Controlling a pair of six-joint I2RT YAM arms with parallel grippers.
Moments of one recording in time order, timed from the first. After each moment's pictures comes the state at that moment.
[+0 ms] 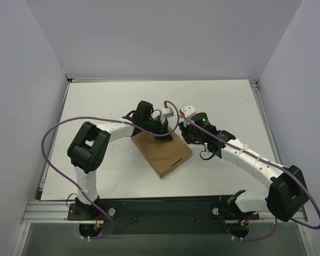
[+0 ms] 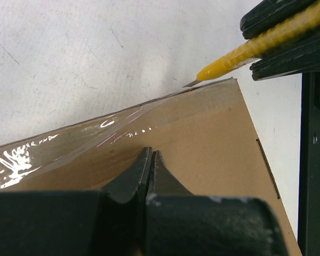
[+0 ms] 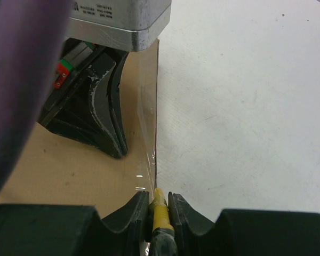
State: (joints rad) left arm -0.57 1.95 1.22 0.00 0.83 0.13; right arm 0.64 1.28 0.87 -0.23 0.09 -0.08
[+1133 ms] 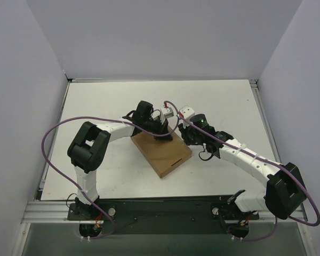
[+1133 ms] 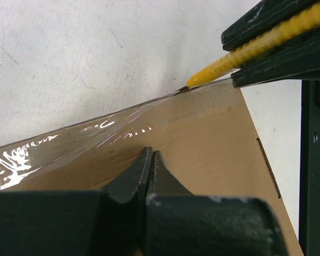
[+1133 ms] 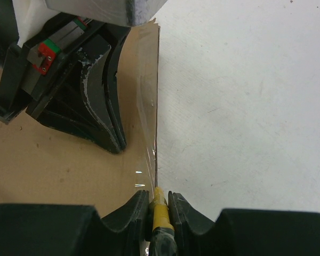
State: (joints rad) left arm -0.57 1.96 1.22 0.00 0.84 0.13; right arm 0.64 1.31 0.84 -0.21 0.09 -0.08
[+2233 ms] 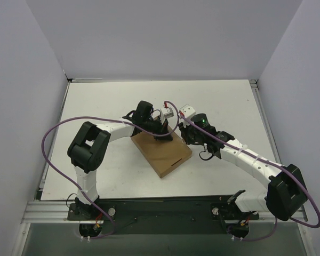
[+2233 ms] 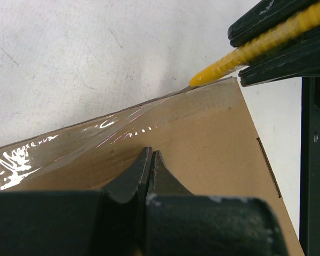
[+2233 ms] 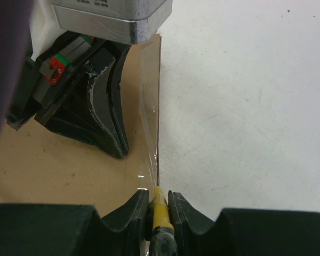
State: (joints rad) left arm -0.57 1.96 1.22 0.00 0.84 0.14; right arm 0.63 1.29 0.84 -0.19 0.08 -0.07
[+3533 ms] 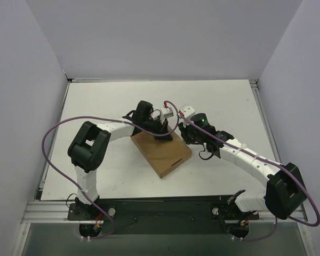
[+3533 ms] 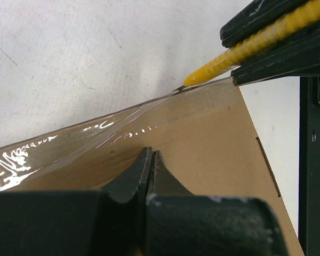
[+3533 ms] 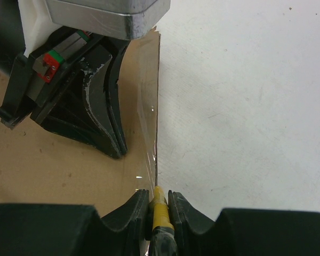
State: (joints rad) left arm -0.56 1.96 1.22 0.00 0.85 0.14; right arm 0.63 1.31 0.84 -0.19 0.07 -0.08
